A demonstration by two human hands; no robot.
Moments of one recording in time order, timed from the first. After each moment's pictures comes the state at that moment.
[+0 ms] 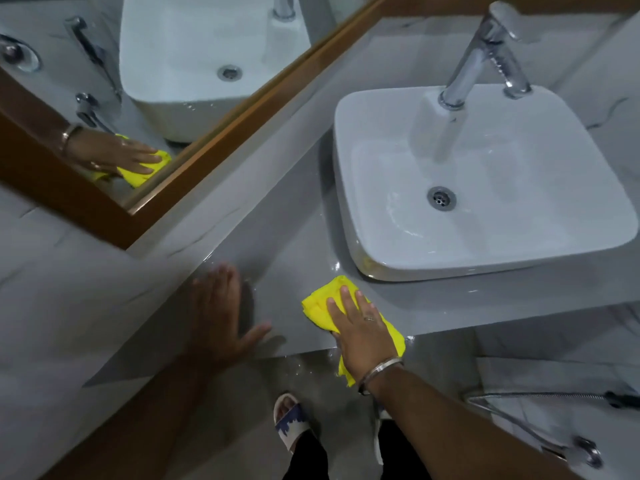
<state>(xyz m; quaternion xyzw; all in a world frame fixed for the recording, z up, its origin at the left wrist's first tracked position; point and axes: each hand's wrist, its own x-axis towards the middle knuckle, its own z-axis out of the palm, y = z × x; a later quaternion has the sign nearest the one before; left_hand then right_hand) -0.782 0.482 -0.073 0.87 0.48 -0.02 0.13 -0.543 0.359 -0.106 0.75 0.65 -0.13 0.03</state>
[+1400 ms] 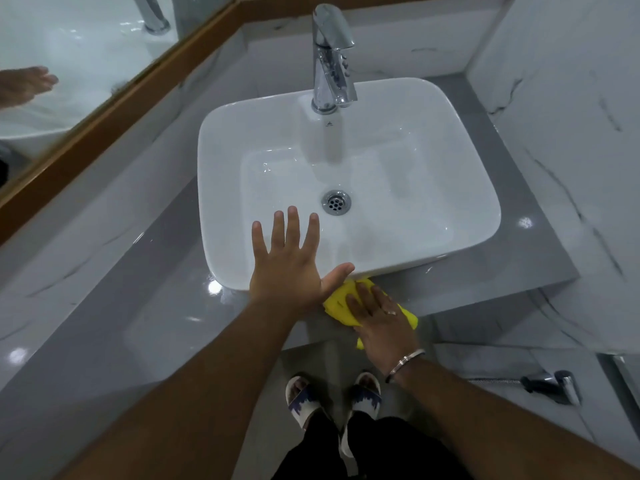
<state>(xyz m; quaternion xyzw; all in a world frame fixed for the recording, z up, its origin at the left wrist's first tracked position) -0.445 0.432 0.004 0.90 0.44 0.00 0.02 -0.304 0.277 -0.111 0.74 0.67 -0.10 -0.01</state>
